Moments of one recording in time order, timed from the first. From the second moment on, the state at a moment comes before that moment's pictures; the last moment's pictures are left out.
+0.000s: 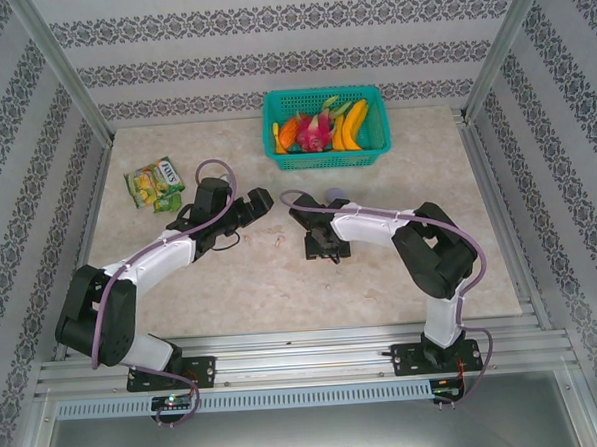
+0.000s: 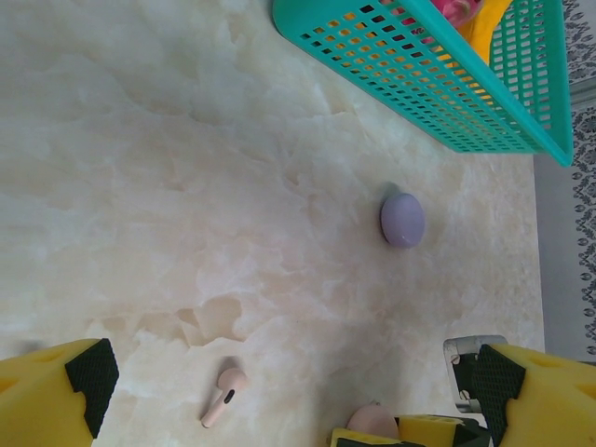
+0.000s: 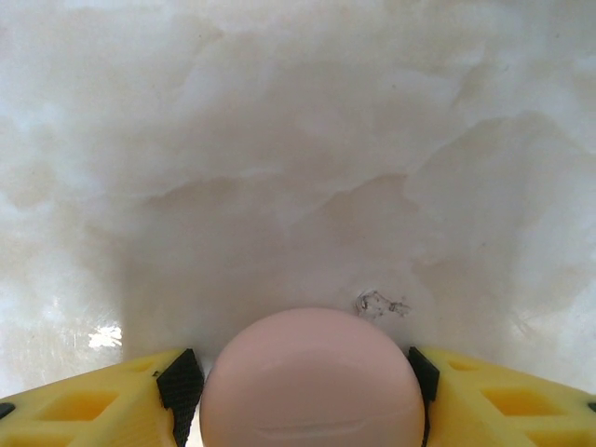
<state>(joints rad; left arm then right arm) -0.38 1.46 0.84 -0.03 0.19 -0.84 0.73 1.89 1.19 -0.72 0.15 0.75</state>
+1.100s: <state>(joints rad) -0.41 1.46 0.73 0.07 0.21 -0.78 0.70 1.77 1.04 -0.53 0.10 0.95</state>
